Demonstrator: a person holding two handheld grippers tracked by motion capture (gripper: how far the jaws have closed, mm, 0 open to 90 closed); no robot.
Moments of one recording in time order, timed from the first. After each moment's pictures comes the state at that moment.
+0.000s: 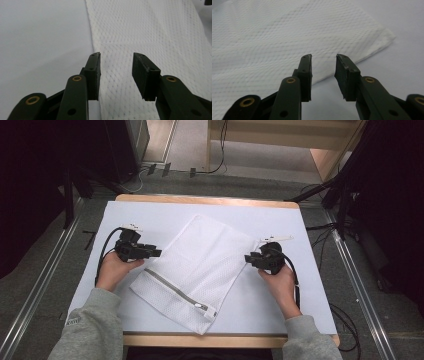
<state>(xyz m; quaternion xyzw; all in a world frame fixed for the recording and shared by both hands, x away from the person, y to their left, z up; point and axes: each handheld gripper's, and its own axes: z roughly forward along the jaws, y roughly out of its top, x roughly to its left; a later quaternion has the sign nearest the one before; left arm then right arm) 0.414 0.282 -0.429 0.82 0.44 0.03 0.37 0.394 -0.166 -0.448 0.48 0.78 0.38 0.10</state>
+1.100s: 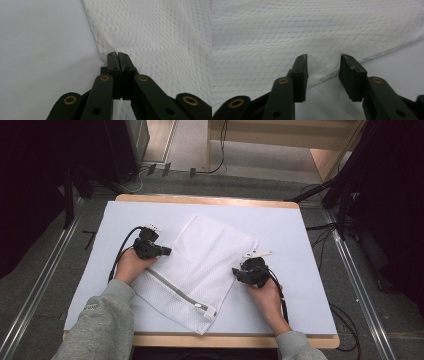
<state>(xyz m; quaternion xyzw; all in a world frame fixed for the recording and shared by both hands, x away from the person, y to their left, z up) 0.440 0.248 -0.453 0.84 0.43 0.03 0.33 0.363 -0.123 -0.473 0.45 0.81 0.34 0.15</state>
